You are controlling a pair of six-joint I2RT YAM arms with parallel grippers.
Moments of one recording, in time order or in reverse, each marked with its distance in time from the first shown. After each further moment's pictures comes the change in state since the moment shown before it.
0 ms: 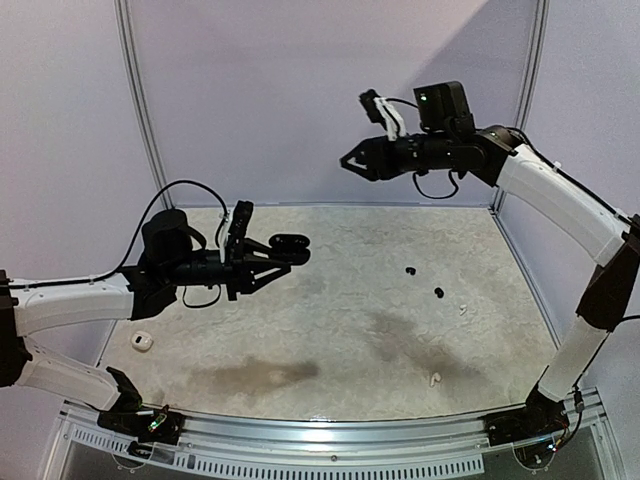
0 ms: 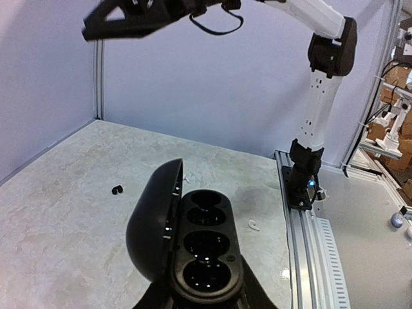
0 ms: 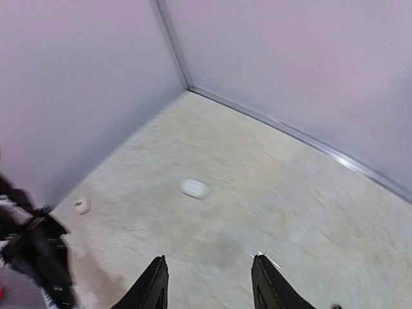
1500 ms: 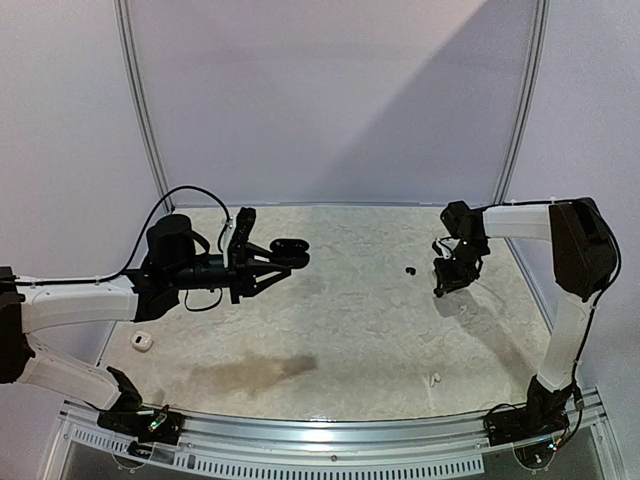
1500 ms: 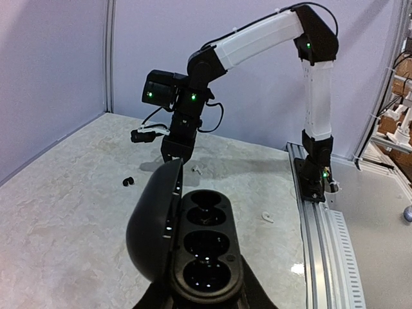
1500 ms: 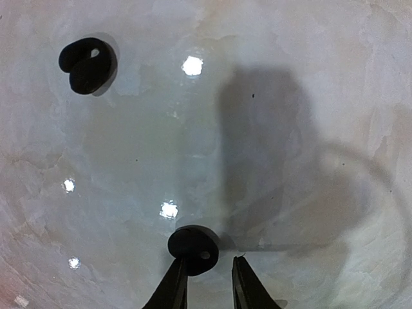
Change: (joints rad) left arm 0.016 0.029 -0.026 0.019 -0.032 0.043; right arm -0.401 0.210 -0.567 -0.217 0.211 0.005
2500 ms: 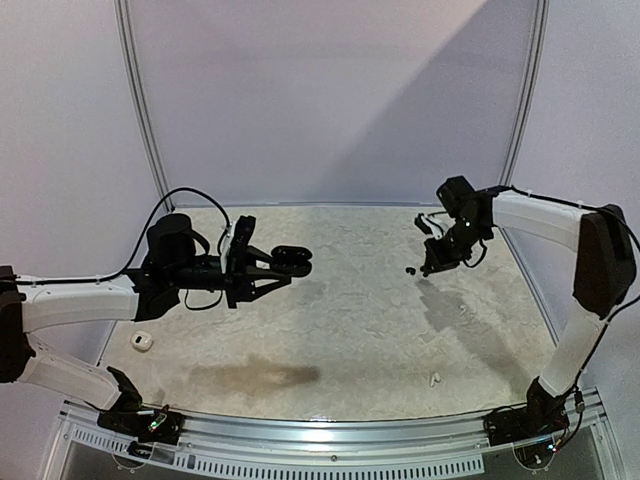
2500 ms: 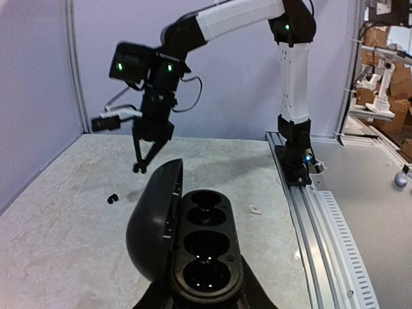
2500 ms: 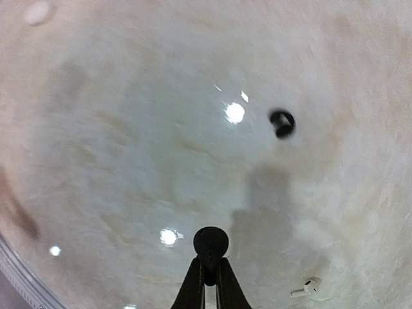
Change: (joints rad) left arm 0.002 0.005 0.003 0.008 0.119 0.127; right arm 0.099 -0.162 0.057 -0.050 -0.143 -0.107
